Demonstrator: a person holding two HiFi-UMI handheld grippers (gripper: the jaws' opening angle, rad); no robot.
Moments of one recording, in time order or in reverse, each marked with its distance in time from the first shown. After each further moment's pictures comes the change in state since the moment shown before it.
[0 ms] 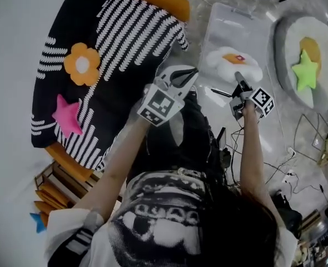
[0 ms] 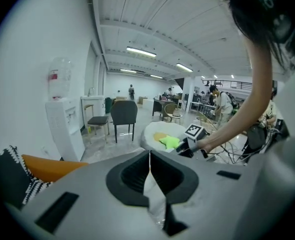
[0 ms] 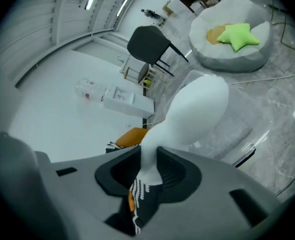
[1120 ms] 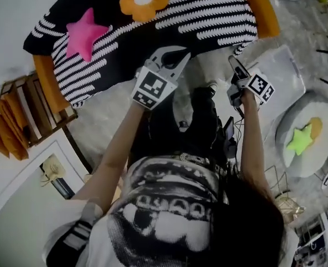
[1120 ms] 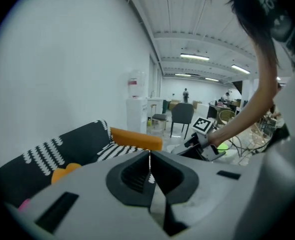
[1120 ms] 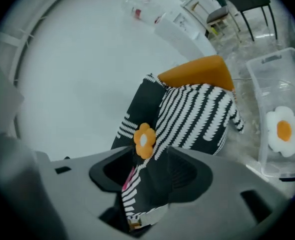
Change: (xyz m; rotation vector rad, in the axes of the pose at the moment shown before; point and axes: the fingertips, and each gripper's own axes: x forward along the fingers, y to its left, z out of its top) left arm -0.314 0.091 -0.150 -0.292 -0.030 0.636; right arm 0.148 0.213 -0.293 -0.539 0.595 0.261
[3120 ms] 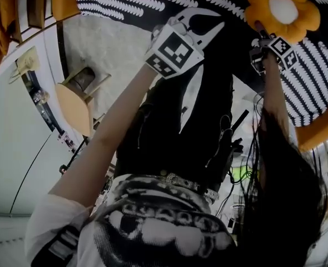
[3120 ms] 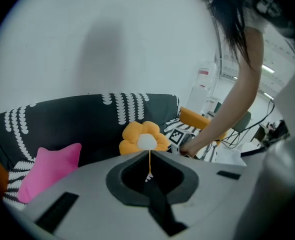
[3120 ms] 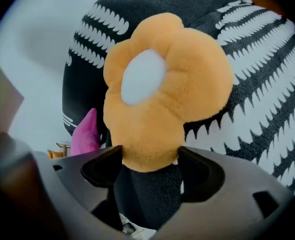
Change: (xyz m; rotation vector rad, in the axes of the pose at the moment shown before) left arm -0.110 0.369 -0.258 -0.438 0.129 0.399; right arm 0.545 0.027 -0.172 -0.253 0.661 -0.236
